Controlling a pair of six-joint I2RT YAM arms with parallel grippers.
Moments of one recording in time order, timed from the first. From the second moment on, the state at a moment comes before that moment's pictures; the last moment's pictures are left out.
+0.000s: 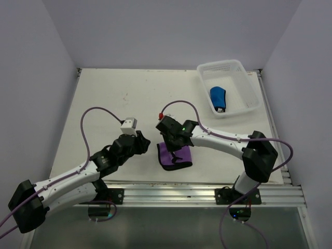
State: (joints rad) left arm -0.83 0.86 0.43 -0.07 -0.32 -0.68; right arm 0.99 1.64 1.22 -0.72 0.17 0.61
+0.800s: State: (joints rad) left arm -0.83 0.86 0.43 -0.07 -0.32 -0.68; right arm 1.05 1.76 1.26 -0.63 0.08 0.65
